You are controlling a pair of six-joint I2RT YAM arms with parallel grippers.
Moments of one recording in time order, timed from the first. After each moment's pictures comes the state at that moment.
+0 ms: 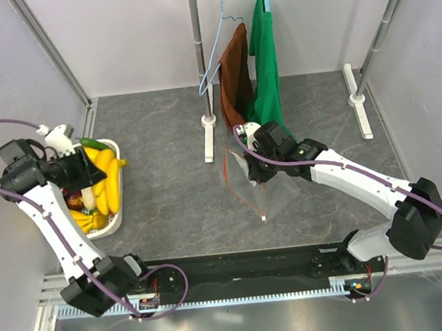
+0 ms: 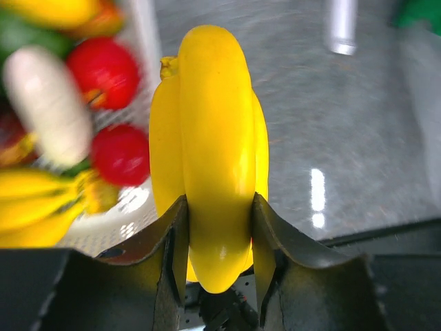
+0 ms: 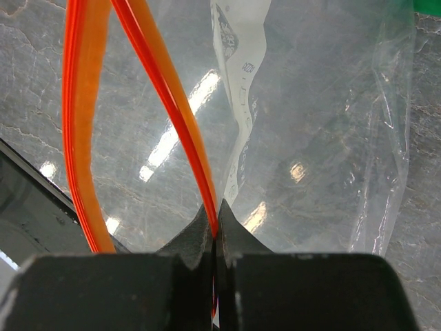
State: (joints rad) left arm 0.65 1.18 1.41 -1.27 0.59 0.38; right arm 0.72 1.39 1.11 -0.56 -0.12 0.19
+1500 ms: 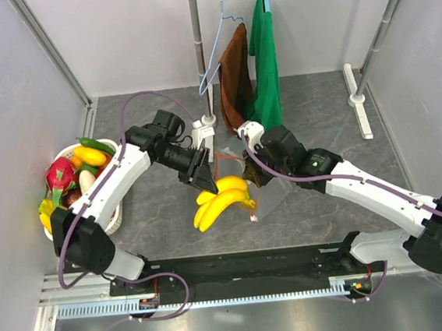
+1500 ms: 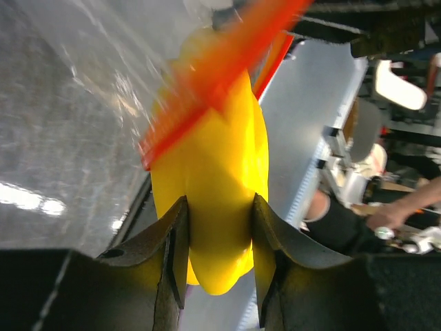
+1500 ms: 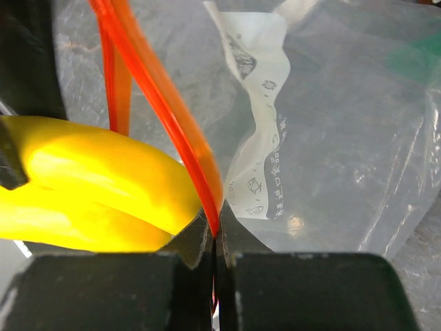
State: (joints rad) left arm -0.46 1.47 1.36 -1.10 0.89 0.02; right arm 0.80 1.24 1.08 -0.48 -0.10 0.20
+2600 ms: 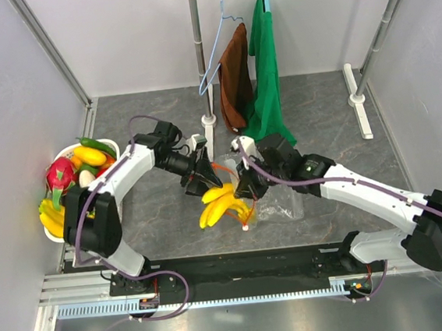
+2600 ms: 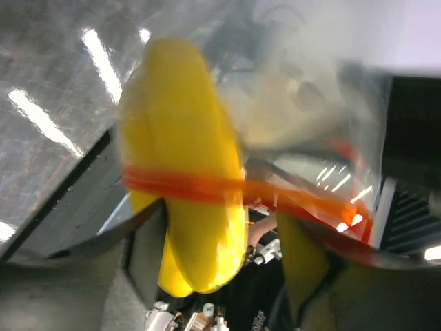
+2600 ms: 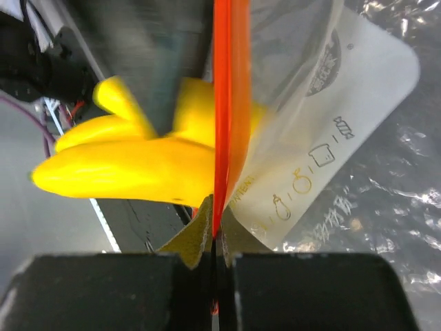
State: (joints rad) left arm -0.38 1.63 1.19 -0.94 1.07 -0.35; right arm 0.86 1.25 0.99 -0.40 -0.34 0.21
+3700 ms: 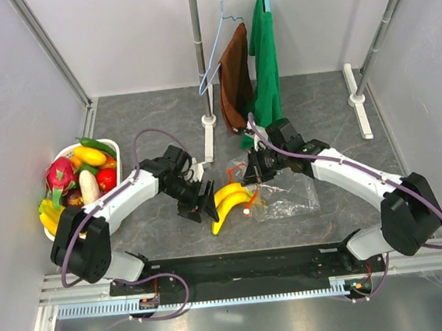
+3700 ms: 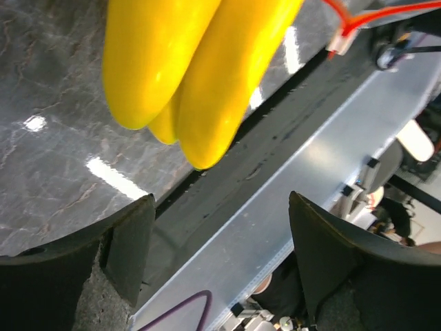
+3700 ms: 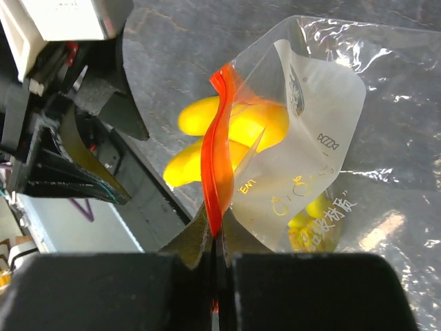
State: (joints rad) left arm -0.49 1.42 0.91 -0.82 0.68 -0.23; right arm 0.59 1.42 0.99 -0.36 -0.55 0.42
